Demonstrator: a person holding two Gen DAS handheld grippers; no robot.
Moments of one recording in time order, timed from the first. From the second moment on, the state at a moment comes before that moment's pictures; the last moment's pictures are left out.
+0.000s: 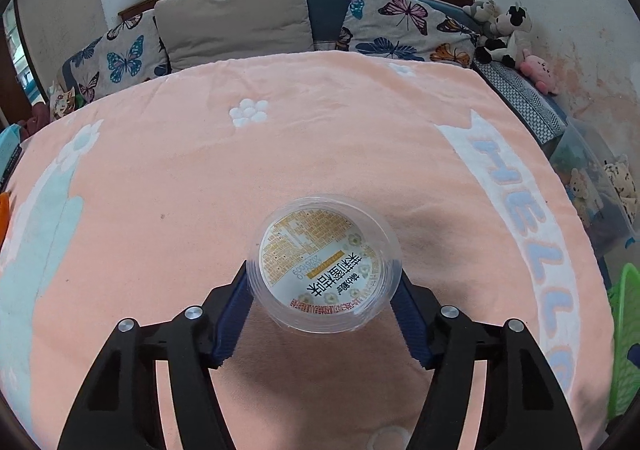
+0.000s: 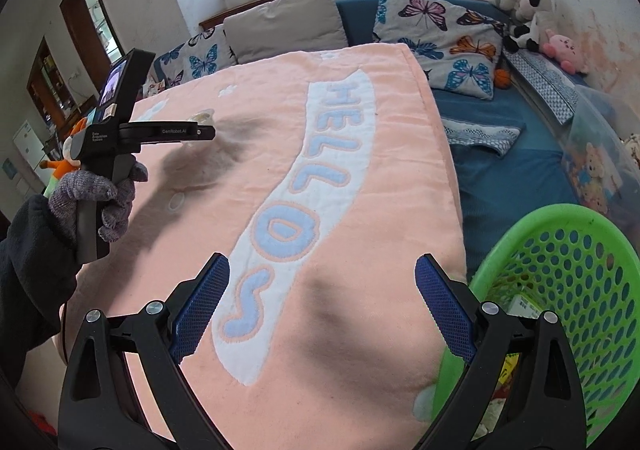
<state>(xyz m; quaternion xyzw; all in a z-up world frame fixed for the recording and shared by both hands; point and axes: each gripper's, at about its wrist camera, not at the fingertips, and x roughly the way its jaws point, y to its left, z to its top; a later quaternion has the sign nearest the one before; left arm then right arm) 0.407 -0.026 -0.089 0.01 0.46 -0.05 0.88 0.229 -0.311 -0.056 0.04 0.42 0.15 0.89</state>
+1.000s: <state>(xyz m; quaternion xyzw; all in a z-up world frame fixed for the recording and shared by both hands) 0.254 -0.121 -0.025 0.05 0.40 -0.19 0.90 0.160 -0.349 -0.032 0.03 0.40 0.10 0.91</state>
